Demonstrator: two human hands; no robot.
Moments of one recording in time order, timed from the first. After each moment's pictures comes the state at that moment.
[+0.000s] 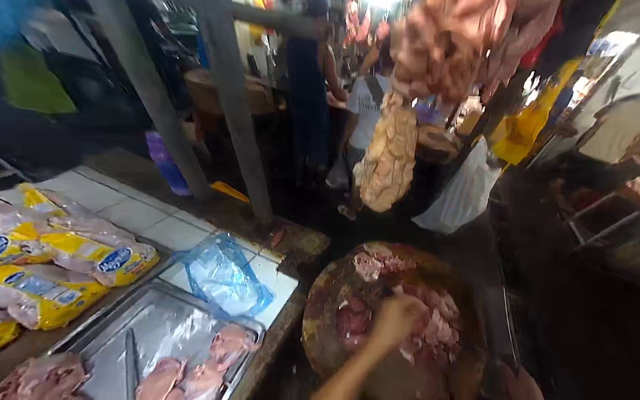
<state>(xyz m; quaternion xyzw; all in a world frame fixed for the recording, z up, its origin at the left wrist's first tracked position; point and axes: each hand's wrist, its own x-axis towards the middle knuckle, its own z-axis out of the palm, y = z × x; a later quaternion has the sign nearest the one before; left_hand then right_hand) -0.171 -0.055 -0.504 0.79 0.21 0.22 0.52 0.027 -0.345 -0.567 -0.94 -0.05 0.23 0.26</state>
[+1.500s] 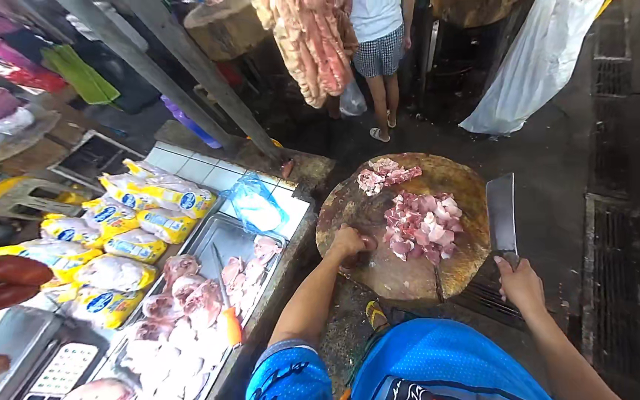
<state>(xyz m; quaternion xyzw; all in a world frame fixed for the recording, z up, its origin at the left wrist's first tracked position) -0.191 -0.050 -0.607 0.80 0.51 -0.18 0.26 0.075 -0.386 -0.589 -0.91 -0.10 0.31 0.26</state>
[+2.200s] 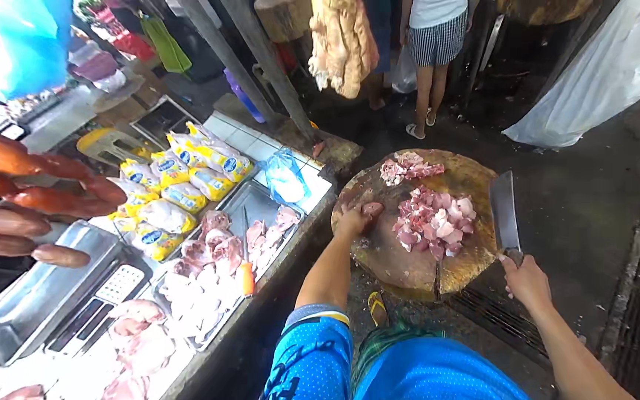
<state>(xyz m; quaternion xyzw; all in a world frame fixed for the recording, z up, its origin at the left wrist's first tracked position) -0.202 -0.052 -0.607 0.76 0.61 -0.05 0.23 0.112 -0.380 -0.585 -0.89 -0.22 0.33 0.22</state>
